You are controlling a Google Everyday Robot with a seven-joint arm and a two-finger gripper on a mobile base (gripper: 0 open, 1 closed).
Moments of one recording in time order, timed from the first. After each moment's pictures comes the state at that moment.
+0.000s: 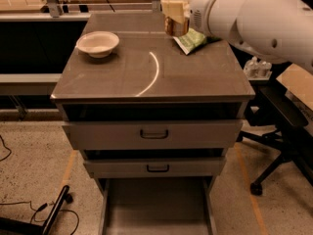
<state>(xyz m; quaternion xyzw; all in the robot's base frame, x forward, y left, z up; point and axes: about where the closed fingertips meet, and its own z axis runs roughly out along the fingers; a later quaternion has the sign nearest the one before) 0.686 -0.063 1.050 -0.24 0.70 0.13 0.66</state>
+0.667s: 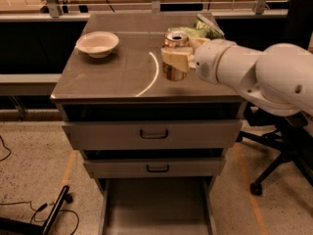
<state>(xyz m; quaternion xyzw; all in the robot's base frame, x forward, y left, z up) 0.618 -0.060 0.961 -0.28 0.71 0.19 0.62</state>
